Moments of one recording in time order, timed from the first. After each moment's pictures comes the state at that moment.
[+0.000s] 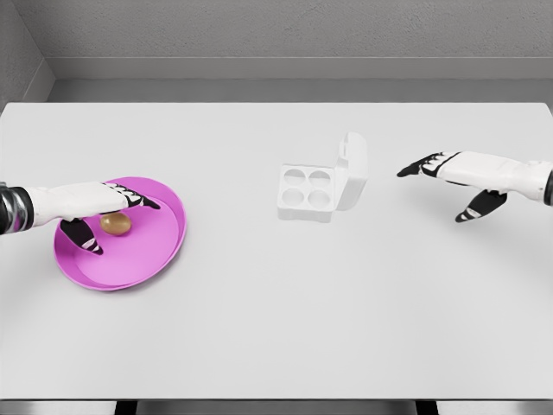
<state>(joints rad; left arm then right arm) -0.55 0.94 -0.71 -1.50 -0.26 -0.30 -0.61 -0.61 -0.87 0.61 -1.27 0.20 -0.61 0.58</state>
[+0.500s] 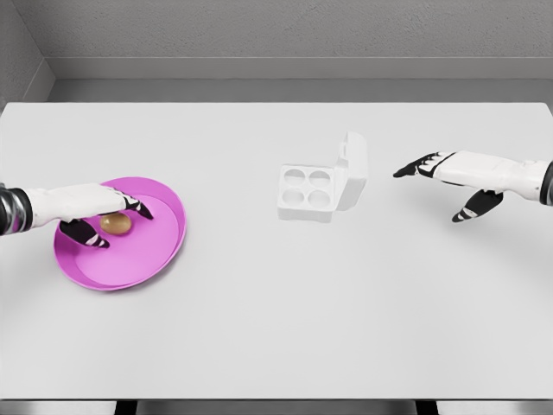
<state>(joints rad) -0.55 0.94 -0.71 -1.49 -0.26 -0.30 -0.61 -0.62 -0.87 0.63 -1.28 0.20 -0.61 0.58</state>
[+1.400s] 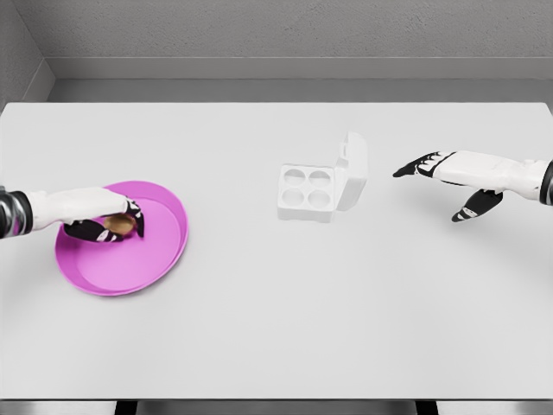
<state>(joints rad) -0.54 0.93 -0.71 -1.48 -0.18 -0.32 -0.61 -0.62 -0.87 0.63 -1.28 0.20 -0.61 0.58</state>
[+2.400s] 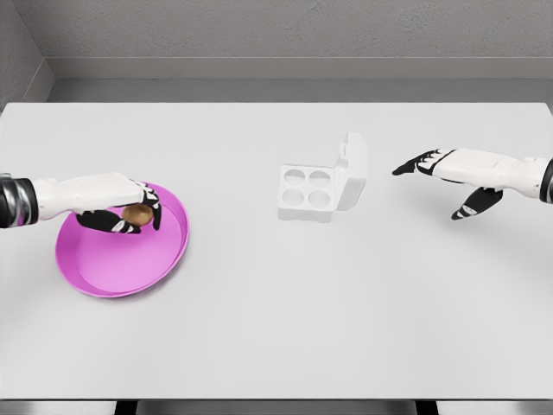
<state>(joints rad) -0.58 0.94 -0.70 -1.57 -0.12 -0.37 -0.61 -0.63 -0.87 0.63 -1.28 0.20 -0.61 0.58</state>
